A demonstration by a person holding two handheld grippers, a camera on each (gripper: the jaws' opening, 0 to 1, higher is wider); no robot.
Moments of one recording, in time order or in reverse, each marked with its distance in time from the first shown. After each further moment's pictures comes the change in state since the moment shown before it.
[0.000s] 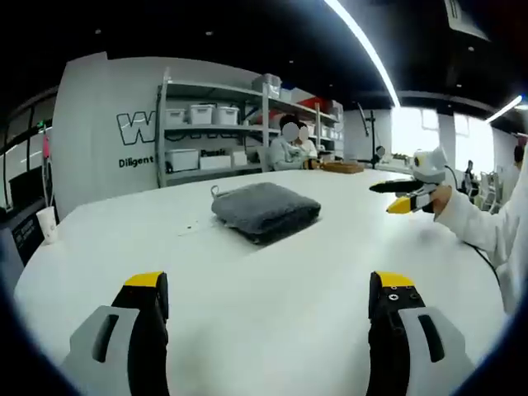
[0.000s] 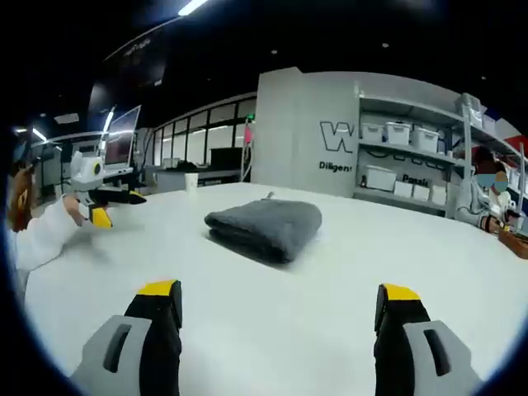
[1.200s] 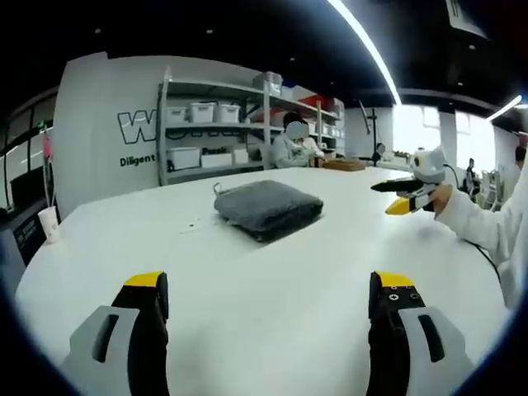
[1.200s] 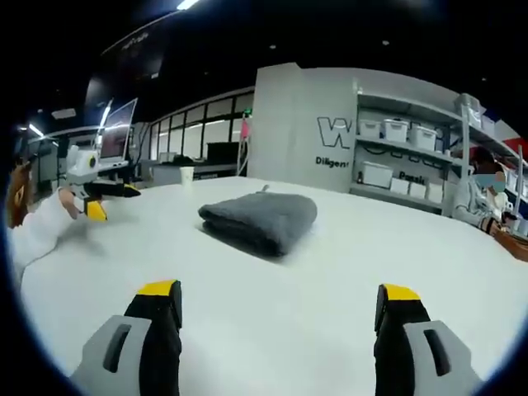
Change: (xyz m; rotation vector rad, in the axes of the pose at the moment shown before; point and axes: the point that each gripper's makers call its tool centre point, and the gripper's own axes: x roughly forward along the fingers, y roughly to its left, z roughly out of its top) left arm -0.001 0.006 -0.002 0.003 0.015 0.010; right arm 0.006 -0.008 -0.009 -0.016 0.036 -0.026
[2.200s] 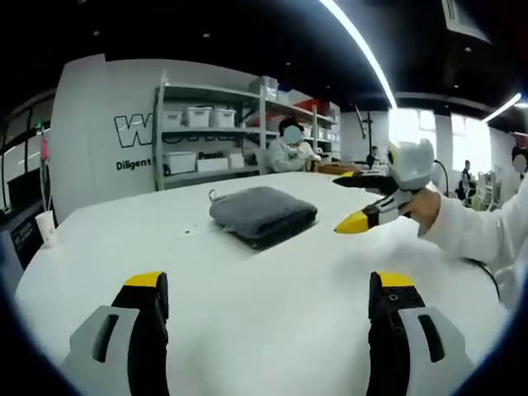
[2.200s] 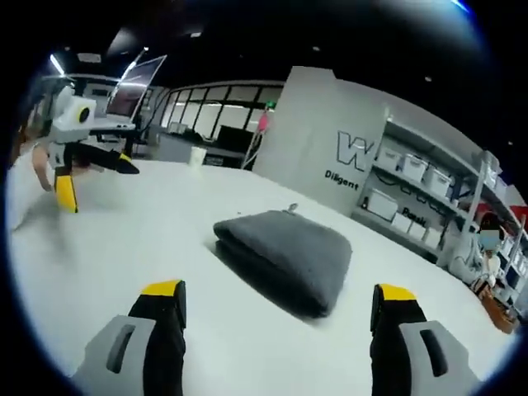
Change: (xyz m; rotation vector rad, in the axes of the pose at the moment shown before) left arm -0.005 -0.006 0.008 0.001 -0.025 -0.023; right arm 0.095 0.081 0.054 -0.290 0.010 -0.023
